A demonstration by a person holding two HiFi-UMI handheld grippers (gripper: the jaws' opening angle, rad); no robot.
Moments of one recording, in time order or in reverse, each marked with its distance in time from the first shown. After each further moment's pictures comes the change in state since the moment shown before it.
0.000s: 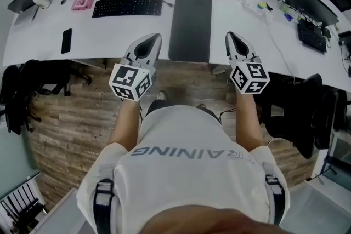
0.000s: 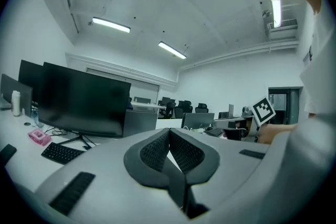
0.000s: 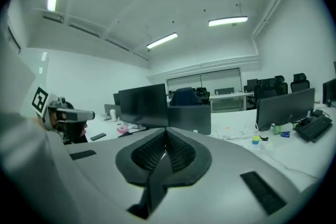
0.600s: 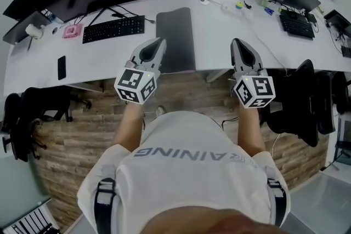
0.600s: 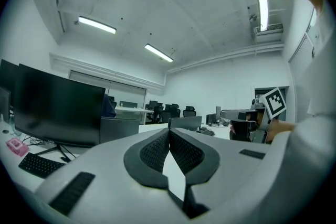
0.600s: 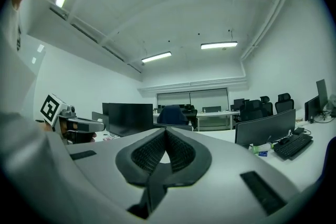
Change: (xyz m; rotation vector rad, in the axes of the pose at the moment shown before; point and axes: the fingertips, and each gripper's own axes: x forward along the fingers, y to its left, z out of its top) left arm 0.049 -0.075 0.031 0.050 -0.038 -0.139; right arm -0.098 -0.038 0.064 -0.058 -0.179 -0.139
